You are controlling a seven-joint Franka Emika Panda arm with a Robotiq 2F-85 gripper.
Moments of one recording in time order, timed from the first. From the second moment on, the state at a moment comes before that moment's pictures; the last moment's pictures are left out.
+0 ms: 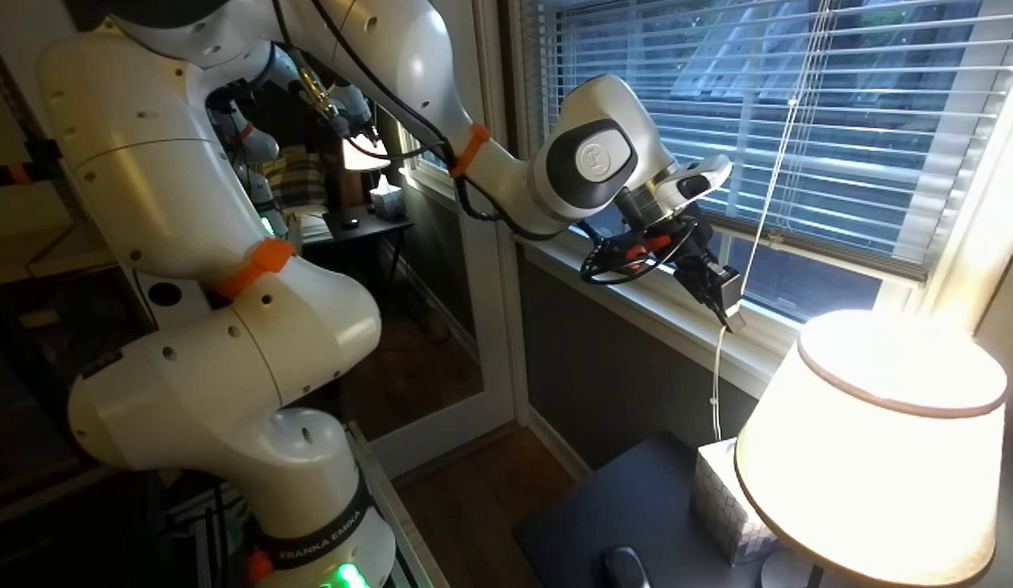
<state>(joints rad) -1.39 -0.43 1.11 -2.52 -0.23 2.74 0.39</state>
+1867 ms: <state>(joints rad) -1.76 -0.11 1.42 -2.53 -0.40 2.34 0.25</state>
